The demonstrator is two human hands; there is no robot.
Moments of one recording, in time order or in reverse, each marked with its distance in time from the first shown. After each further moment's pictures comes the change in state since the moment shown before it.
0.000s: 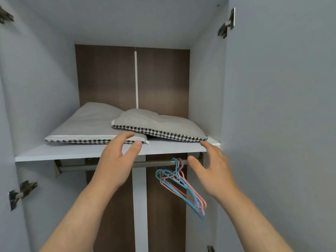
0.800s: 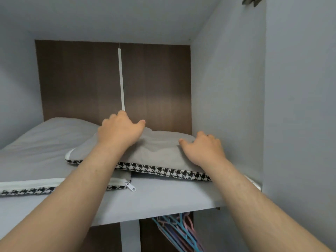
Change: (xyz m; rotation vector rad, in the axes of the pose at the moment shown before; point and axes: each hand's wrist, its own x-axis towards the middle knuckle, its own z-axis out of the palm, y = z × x) left_hand 0.291 -0.076 0.126 0.676 0.070 -0.142; right_hand 0.278 0.061 0.106 -0.385 -0.070 0.251
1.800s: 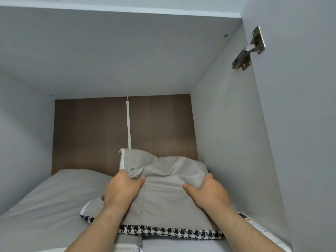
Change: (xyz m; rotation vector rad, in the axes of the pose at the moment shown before) left_hand 0.047 -0.041 0.044 -0.193 0.068 -0.079; right_hand 0.045 -0.004 0.029 0.131 0.147 0.037
